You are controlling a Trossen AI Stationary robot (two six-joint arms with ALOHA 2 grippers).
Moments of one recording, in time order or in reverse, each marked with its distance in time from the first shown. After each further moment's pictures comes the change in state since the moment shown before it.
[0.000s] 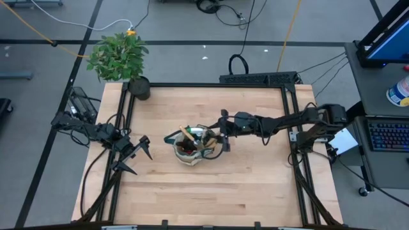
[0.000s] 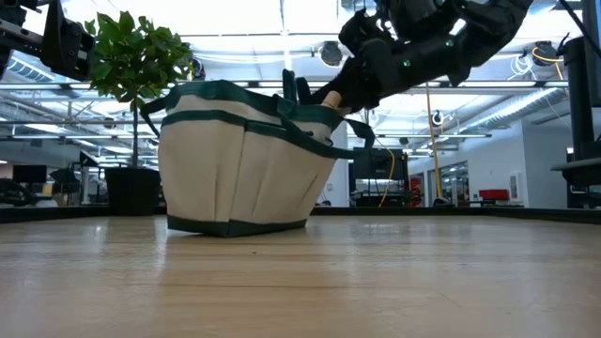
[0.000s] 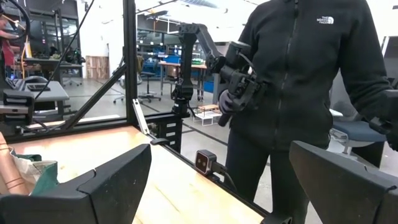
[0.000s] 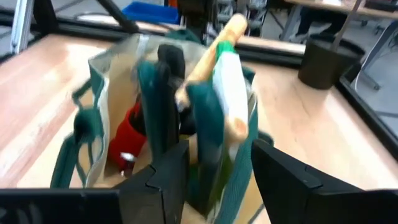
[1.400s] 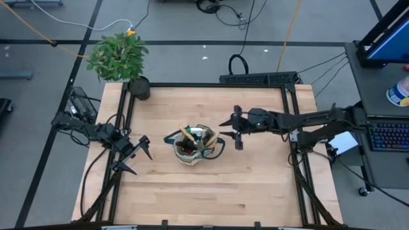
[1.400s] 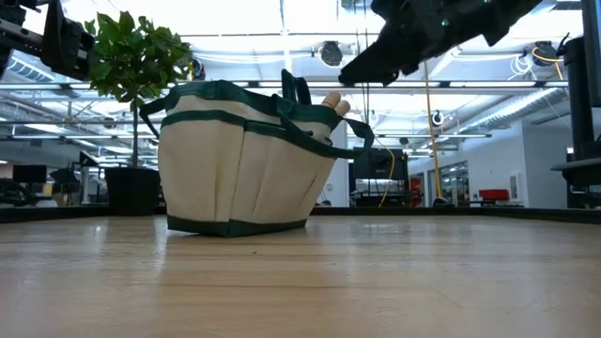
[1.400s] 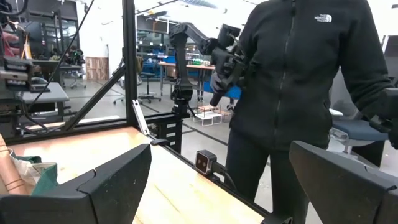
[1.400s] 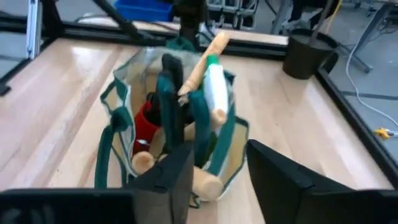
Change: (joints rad) left arm 0.000 0.000 0.000 0.002 0.002 0.005; right arm 0.017 -0.295 0.000 -0.360 0.053 0.038
